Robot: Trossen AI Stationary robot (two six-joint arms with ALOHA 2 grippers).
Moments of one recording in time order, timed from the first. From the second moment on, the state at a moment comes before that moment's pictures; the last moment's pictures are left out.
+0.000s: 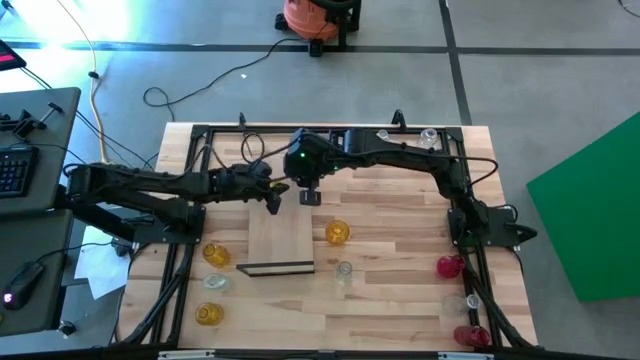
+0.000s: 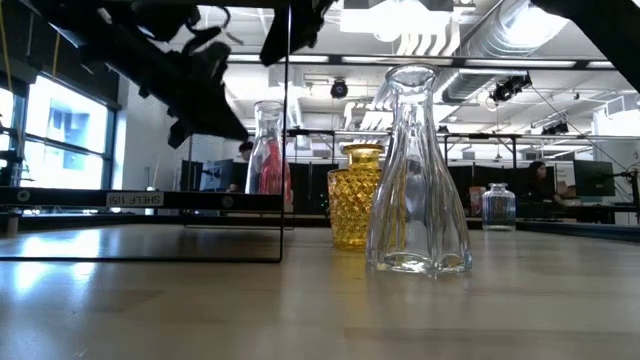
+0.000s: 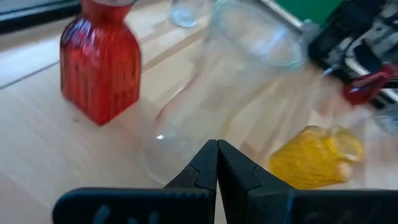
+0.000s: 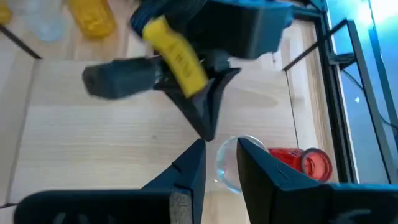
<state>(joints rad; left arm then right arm) 0.16 1.11 0.50 0.09 -0.17 -0.53 -0.10 2.15 2.36 -1.08 0.04 -0.22</state>
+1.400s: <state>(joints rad) 0.05 0.32 0.77 -0.65 -0.32 -0.46 0.18 2.01 1.99 -1.15 0.24 0.64</state>
